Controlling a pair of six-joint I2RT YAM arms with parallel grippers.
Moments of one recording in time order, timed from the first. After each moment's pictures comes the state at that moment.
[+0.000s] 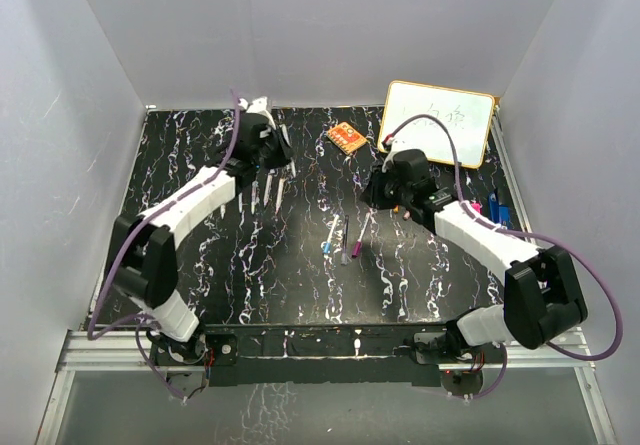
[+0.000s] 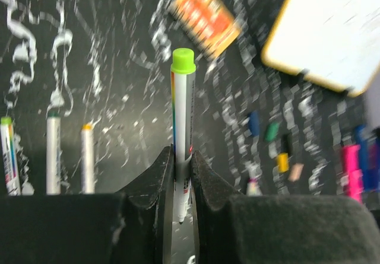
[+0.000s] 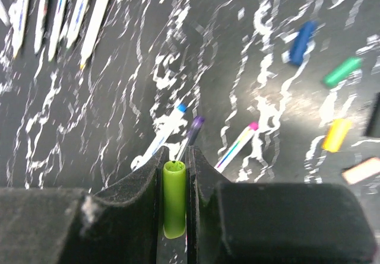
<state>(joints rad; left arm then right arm) -0.45 1.61 1.23 -0.08 -0.02 -0.57 0.44 1.36 0.87 -0.13 -0.19 0.37</state>
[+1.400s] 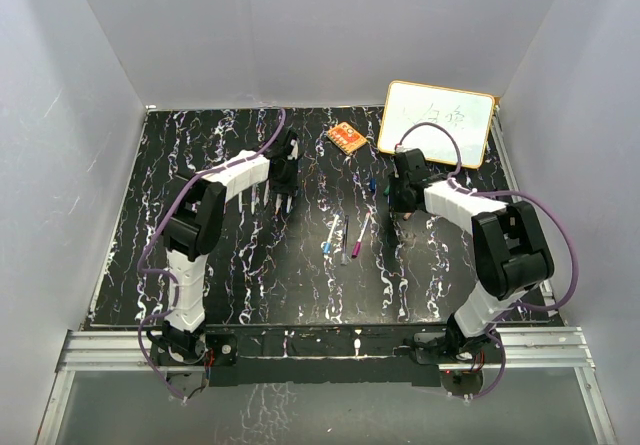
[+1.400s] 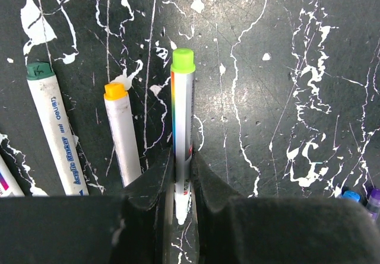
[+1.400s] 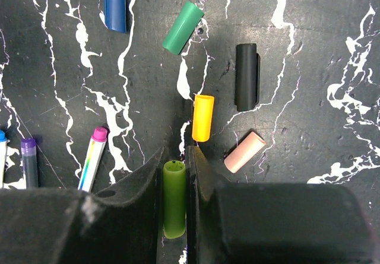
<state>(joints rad) -0.46 2.11 1.53 -0.52 -0.02 -0.33 0.29 1.65 0.99 -0.30 0.06 0.28</state>
